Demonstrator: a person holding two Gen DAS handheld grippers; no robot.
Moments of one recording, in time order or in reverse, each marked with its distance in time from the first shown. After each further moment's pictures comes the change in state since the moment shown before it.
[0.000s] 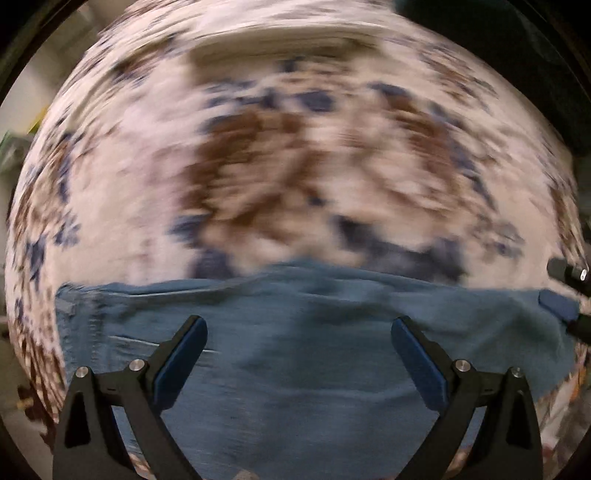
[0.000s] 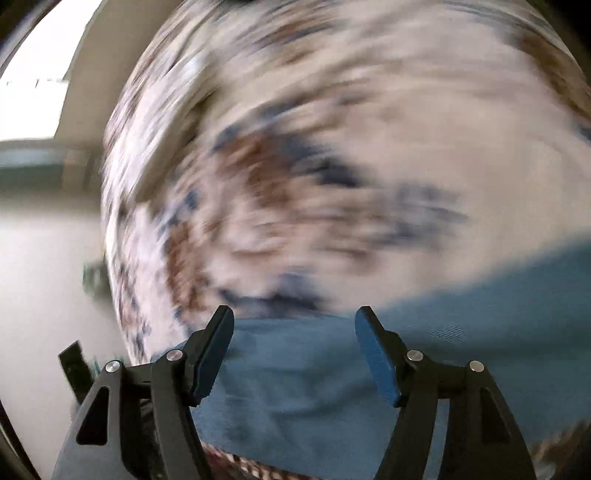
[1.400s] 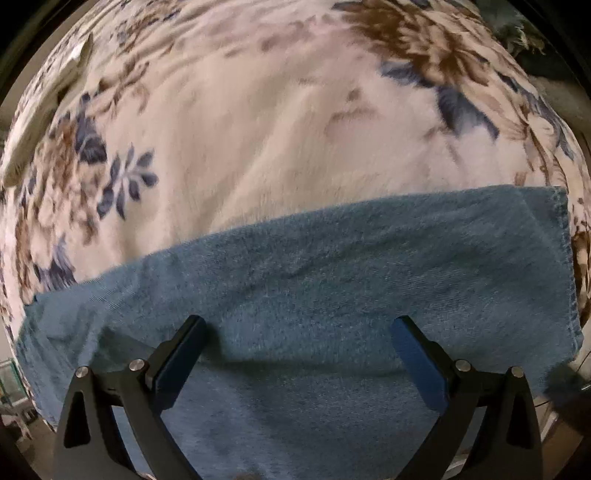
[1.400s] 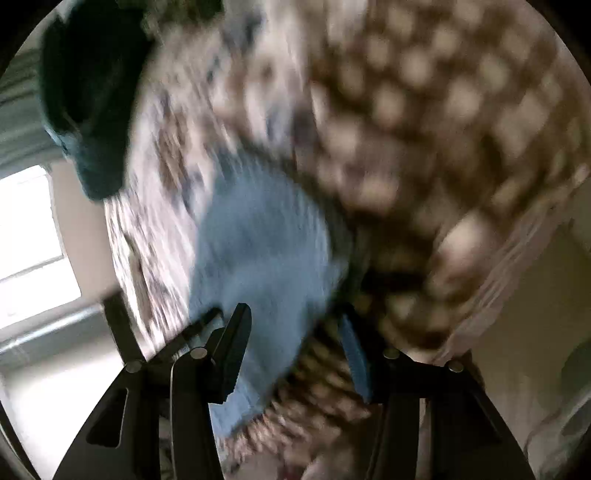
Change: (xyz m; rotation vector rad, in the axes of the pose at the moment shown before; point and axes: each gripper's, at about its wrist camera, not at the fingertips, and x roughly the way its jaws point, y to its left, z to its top) left arm 0.098 -0.374 -0.047 0.315 0.143 0.061; right arm -0.137 -0.381 -0.079 0.496 -0.063 0.229
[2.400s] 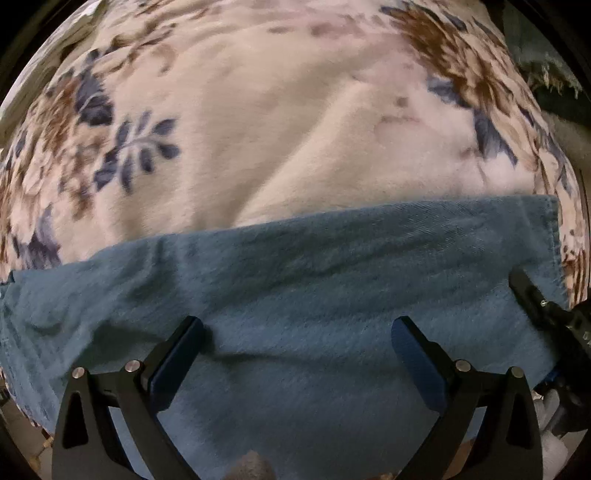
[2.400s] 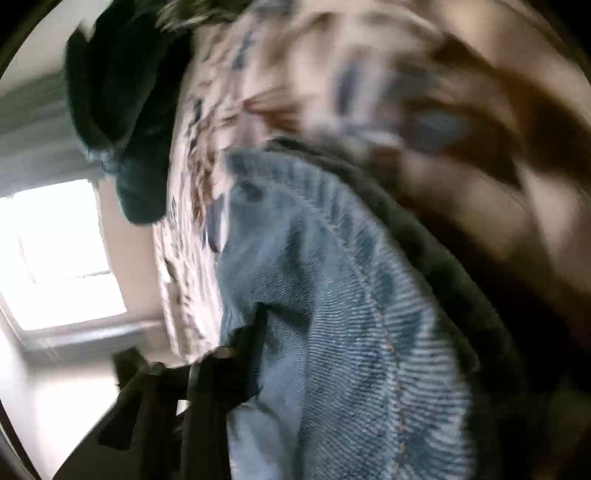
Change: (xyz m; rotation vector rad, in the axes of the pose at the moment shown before) left arm 0.015 0.028 -0.007 -0.107 0.031 -0.106; right arm 0.110 0.048 0.025 -0.094 -0.205 0.215
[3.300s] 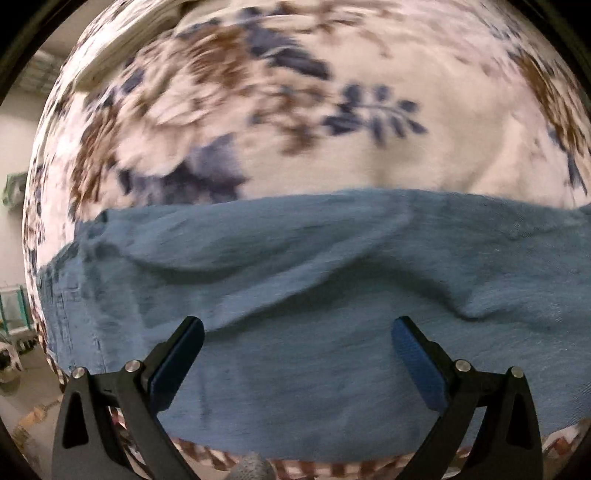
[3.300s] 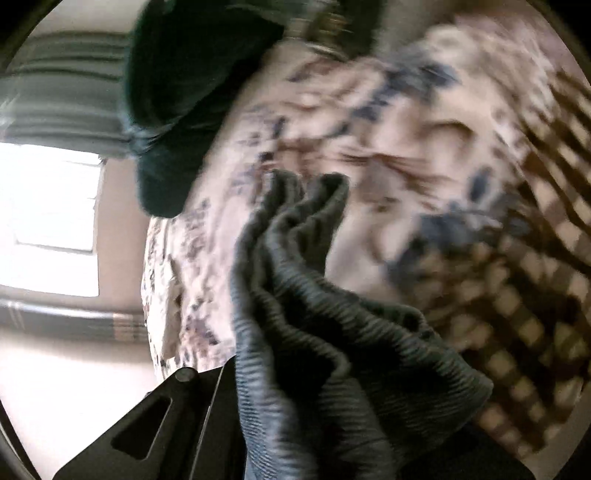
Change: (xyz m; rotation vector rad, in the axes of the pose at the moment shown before) left arm -0.035 0.183 -0.056 -0.152 0.013 0.198; right arm -0.026 0.123 -0.014 -0.170 -0.125 -0.059
